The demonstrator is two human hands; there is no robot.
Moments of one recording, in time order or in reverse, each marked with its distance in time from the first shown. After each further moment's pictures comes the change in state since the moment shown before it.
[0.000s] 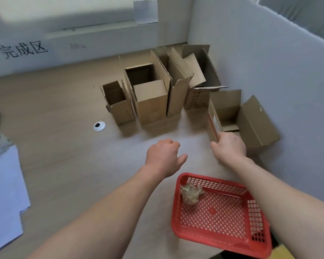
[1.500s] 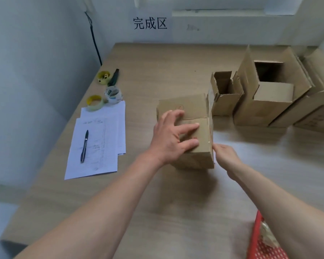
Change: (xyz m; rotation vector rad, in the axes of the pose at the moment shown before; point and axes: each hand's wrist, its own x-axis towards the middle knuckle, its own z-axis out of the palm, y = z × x) left_hand -0.143 -0.218 -0.061 -0.413 0.484 -0.270; right_hand -0.094 -0.244 0.105 0.682 -0.617 -0.147
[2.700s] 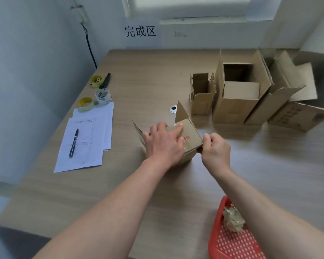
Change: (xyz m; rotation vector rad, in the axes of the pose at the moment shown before) left_hand -0.012 0.098 0.059 0.490 -0.073 -0.386; right_hand -0.043 0.018 -0.058 -0.005 0.349 -0.483
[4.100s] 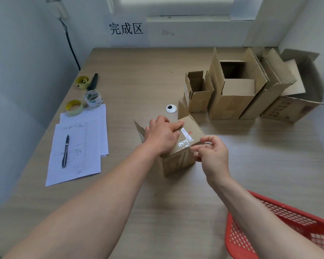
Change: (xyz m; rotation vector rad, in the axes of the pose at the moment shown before) left_hand 0.047 -0.049 -0.015 -0.208 -0.244 0.175; right_hand -0.048 -0.046 0.023 0.585 -0.029 0.352
